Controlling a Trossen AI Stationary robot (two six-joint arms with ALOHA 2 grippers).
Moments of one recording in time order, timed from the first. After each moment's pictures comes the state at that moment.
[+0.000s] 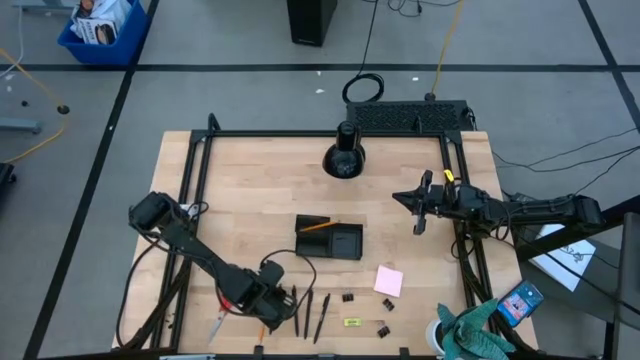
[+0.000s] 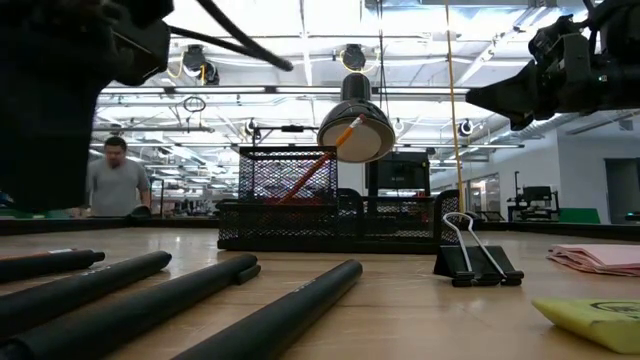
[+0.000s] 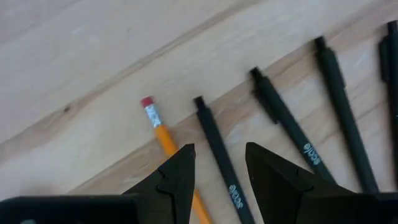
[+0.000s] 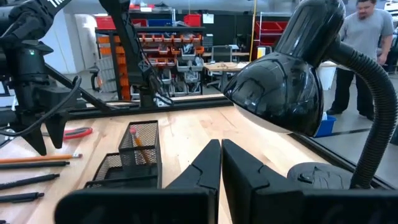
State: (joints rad) left arm -0.65 1.87 1.26 -0.79 -0.19 -1.70; right arm -0.08 0.42 0.02 0.43 0.16 0.02
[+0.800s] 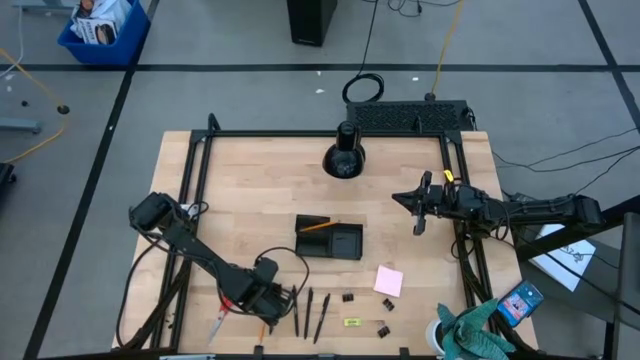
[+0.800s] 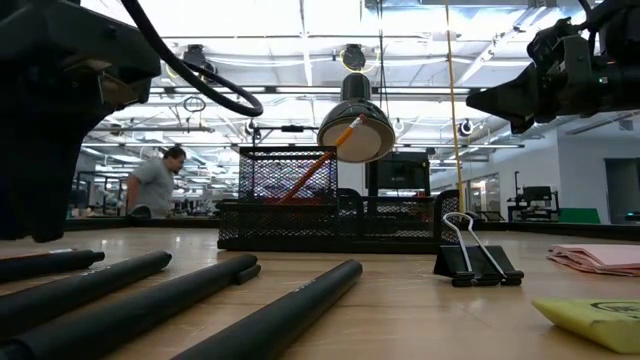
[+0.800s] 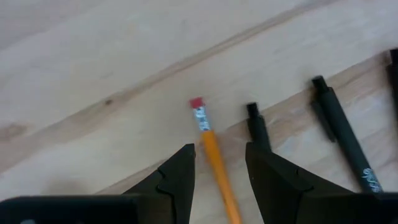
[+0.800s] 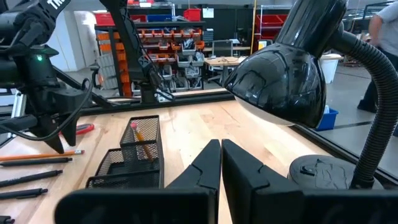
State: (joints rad) left arm -0.65 1.88 1.20 -0.80 -0.19 -1.79; right arm -0.08 0.42 0.02 0.41 0.15 0.04
